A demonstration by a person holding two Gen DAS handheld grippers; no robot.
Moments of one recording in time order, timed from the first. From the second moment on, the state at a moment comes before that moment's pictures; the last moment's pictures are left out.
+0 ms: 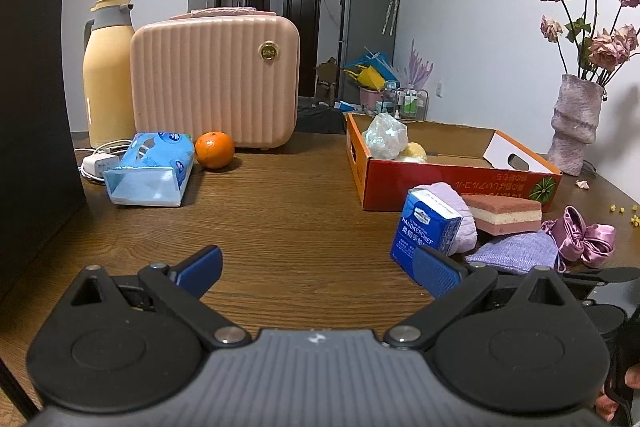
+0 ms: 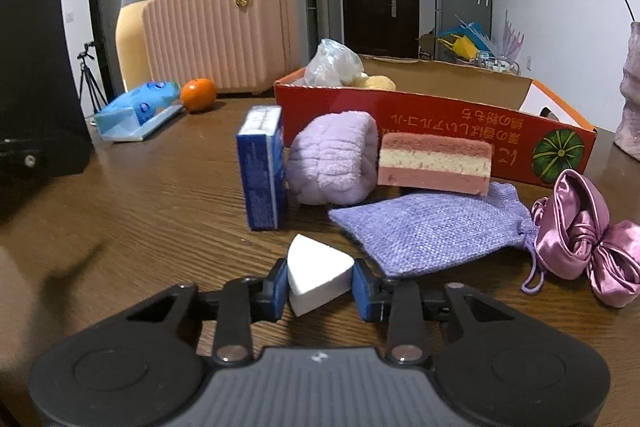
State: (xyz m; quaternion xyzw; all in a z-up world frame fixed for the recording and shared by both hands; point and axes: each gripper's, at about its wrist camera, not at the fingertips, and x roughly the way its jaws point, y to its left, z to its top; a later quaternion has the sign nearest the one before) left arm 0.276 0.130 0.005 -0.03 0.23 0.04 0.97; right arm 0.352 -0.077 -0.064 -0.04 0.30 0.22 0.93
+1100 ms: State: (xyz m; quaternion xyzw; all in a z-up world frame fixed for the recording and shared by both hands) left arm 0.299 0.101 -0.007 -0.02 0.24 0.05 0.97; right arm 0.332 -0.116 -0.026 -0.01 0.20 0.22 0.96
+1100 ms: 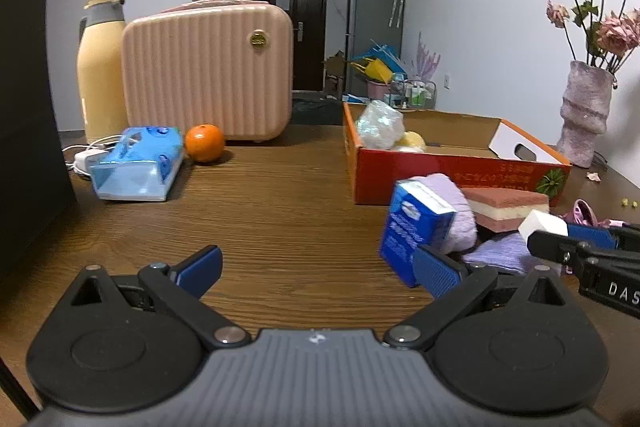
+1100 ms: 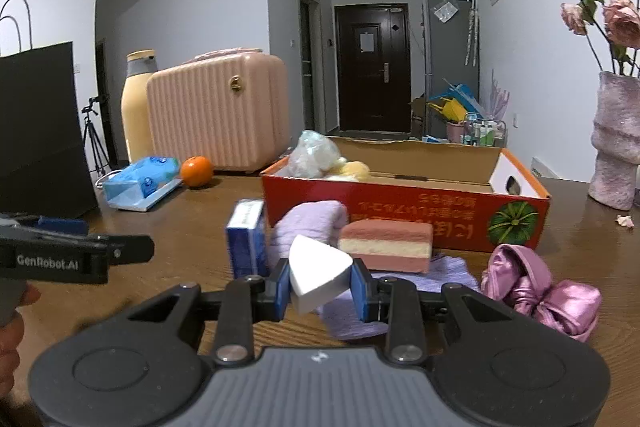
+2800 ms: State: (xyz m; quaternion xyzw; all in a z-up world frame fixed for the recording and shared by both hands) left arm 0.392 0.039 -0.032 0.01 0.29 0.06 0.95; right arm 0.374 -0.213 -0.037 -0.01 0.19 0.12 0.98
